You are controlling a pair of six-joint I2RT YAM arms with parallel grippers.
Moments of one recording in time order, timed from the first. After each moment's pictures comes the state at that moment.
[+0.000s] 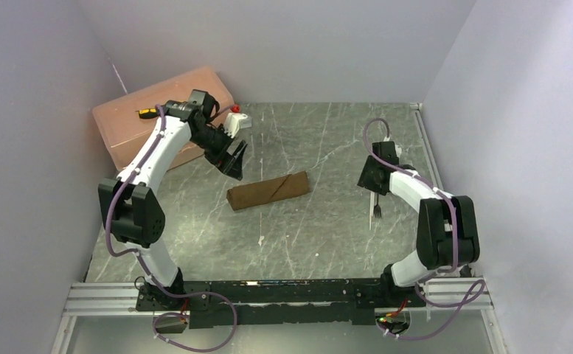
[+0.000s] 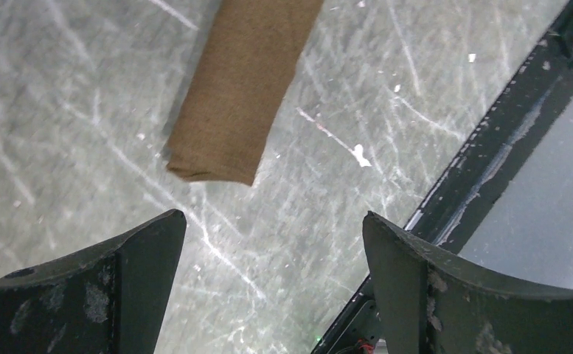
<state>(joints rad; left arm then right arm) -0.25 1.76 1.68 -1.20 0.61 0.49 0.09 1.50 0.85 -0.31 0.12 0.45</state>
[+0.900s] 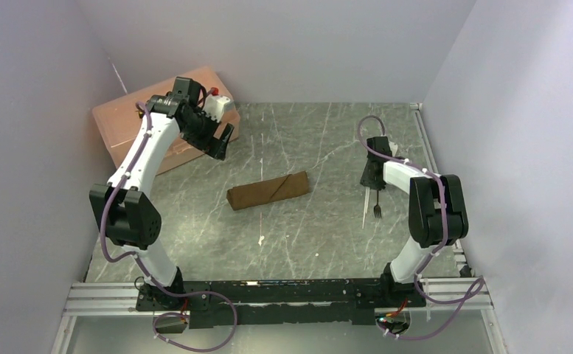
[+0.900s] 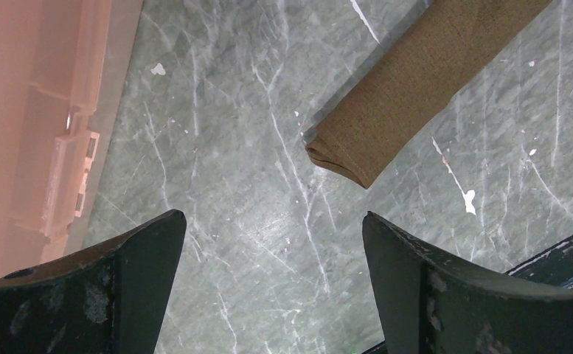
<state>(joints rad) -0.19 1.73 1.75 -1.10 0.25 0.34 0.09 1.71 0.95 -0.30 0.23 0.44</state>
